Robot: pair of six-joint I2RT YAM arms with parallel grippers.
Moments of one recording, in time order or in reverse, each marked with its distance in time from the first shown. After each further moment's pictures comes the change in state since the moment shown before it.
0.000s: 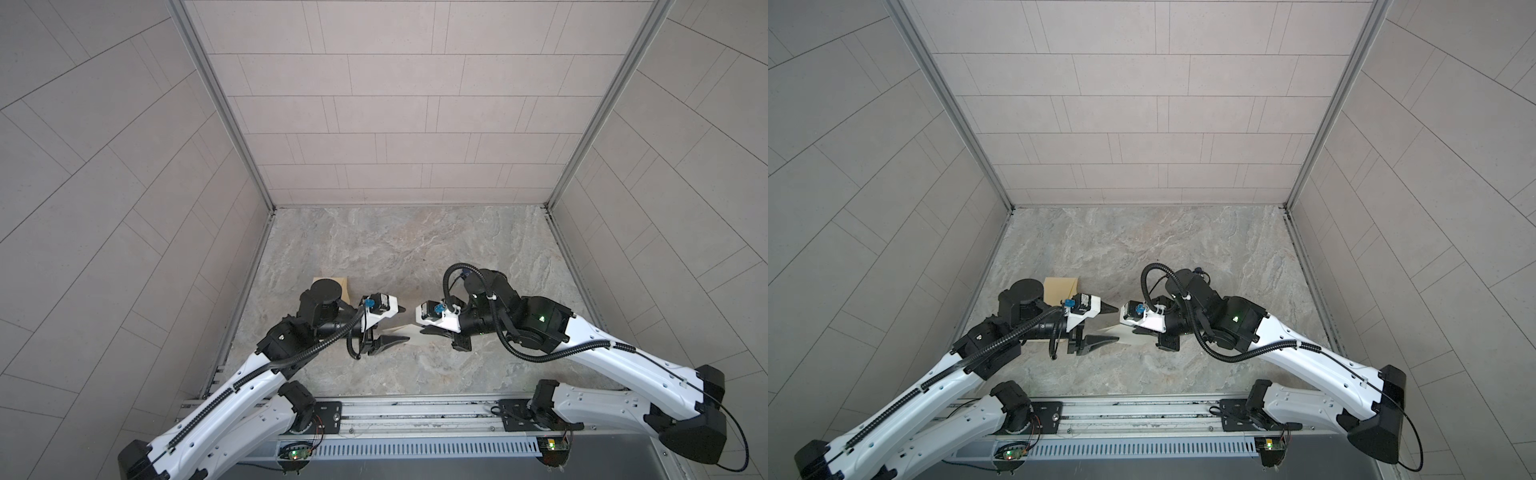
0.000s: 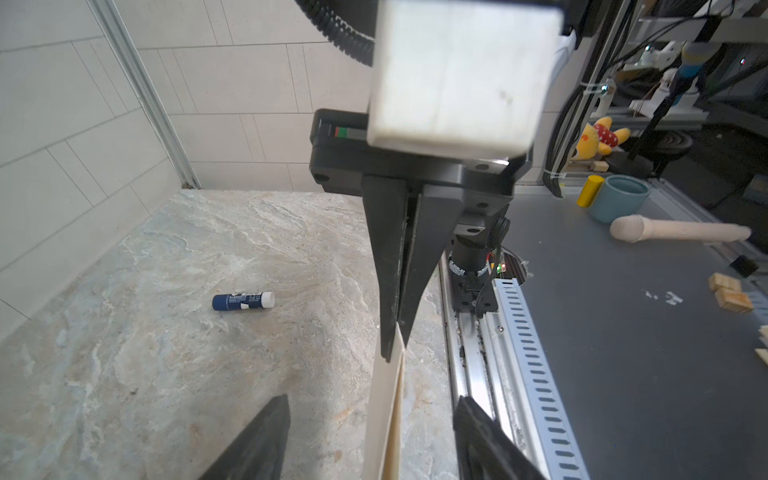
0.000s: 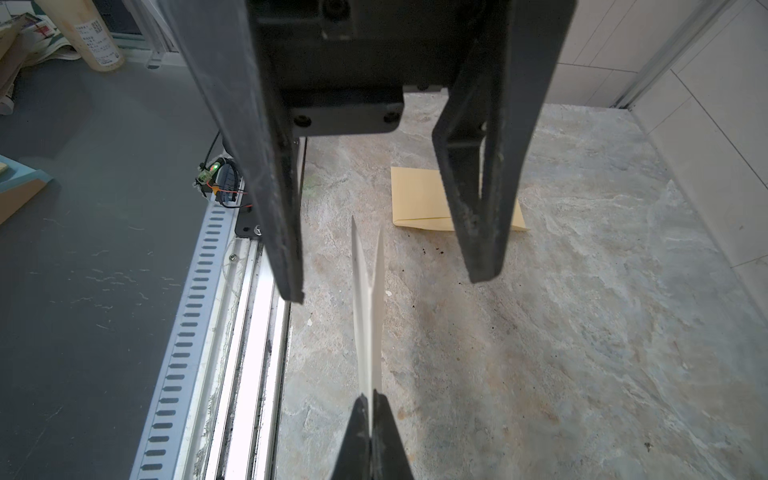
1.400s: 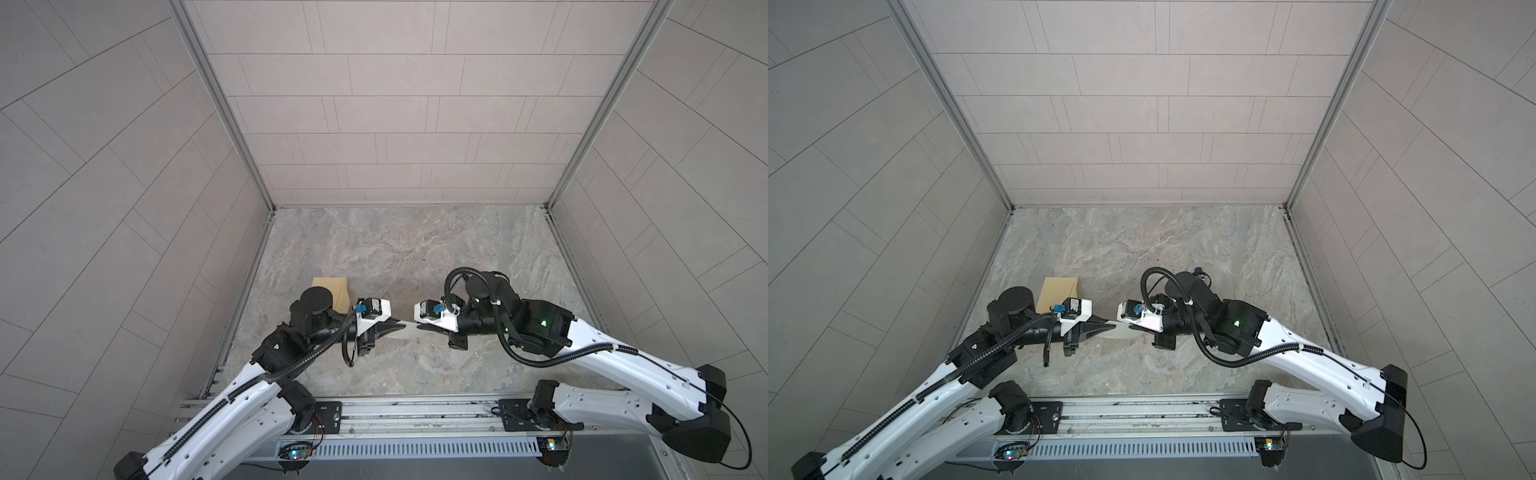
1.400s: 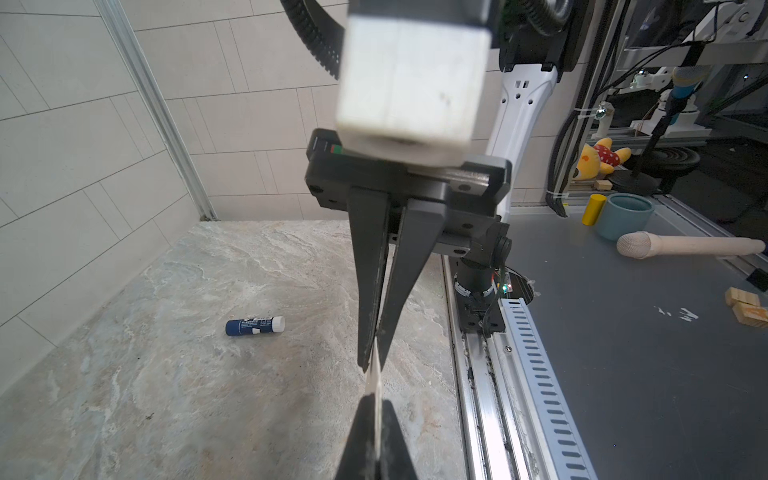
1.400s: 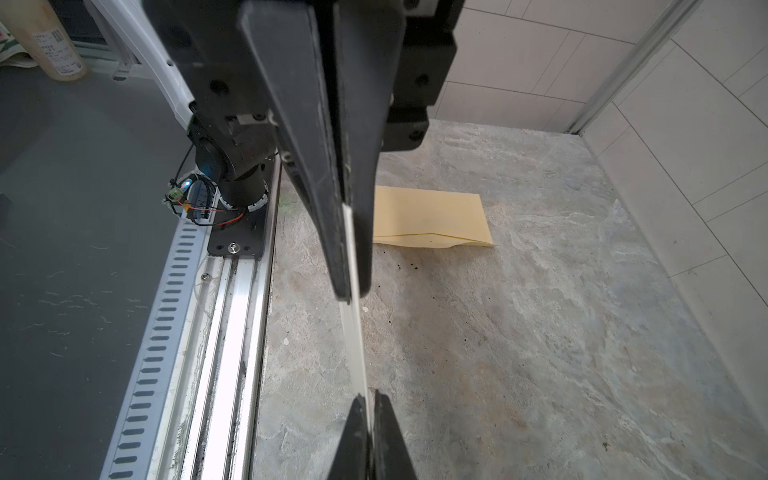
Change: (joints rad) left arm 0.005 -0.090 -0.070 0.116 -0.010 -0.039; right arm 0.030 -0.020 -0.021 0.066 0.103 0.022
